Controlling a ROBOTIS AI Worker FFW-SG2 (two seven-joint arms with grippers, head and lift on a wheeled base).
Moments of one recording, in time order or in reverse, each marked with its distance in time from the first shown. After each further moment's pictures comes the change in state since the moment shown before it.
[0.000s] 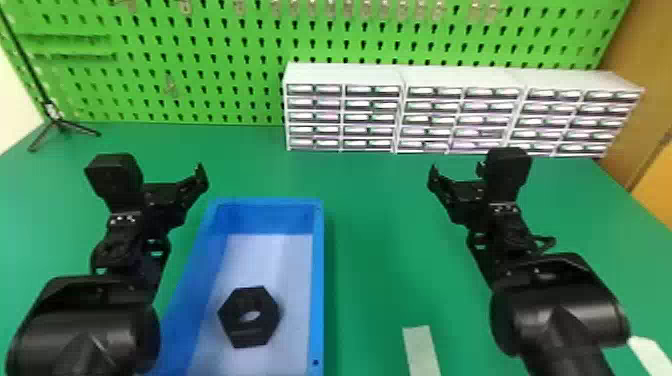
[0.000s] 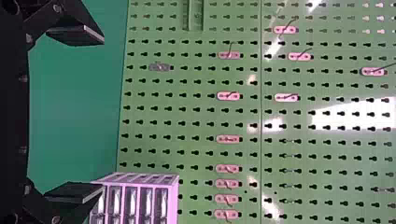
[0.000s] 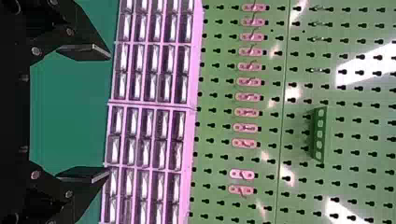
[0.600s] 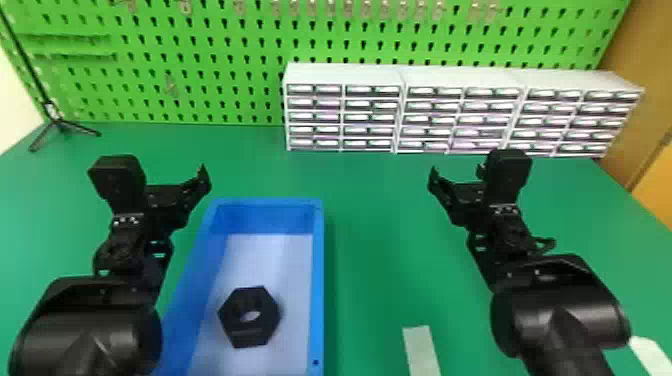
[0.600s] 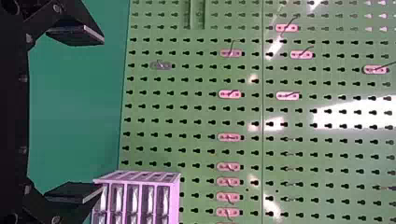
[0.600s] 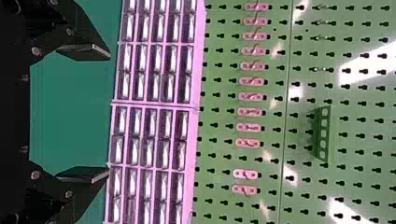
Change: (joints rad) left arm 0.004 0.000 -0.009 0.000 0.000 0.000 0.005; right arm 0.004 0.000 -0.002 -0.002 -0.004 0.010 0.000
